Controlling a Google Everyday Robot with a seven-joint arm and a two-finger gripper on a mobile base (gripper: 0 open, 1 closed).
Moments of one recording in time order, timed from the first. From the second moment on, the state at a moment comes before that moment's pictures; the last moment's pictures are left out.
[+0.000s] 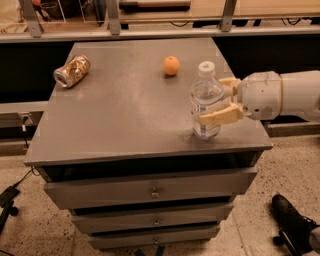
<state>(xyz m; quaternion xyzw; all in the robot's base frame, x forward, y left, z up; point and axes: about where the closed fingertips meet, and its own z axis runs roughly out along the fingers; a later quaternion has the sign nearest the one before) 0.512 -0.107 0.921 -0.55 0.59 0.31 0.52</state>
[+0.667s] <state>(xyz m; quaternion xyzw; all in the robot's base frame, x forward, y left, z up) 0.585 -0.126 0.954 -0.51 0.60 0.25 0.56</state>
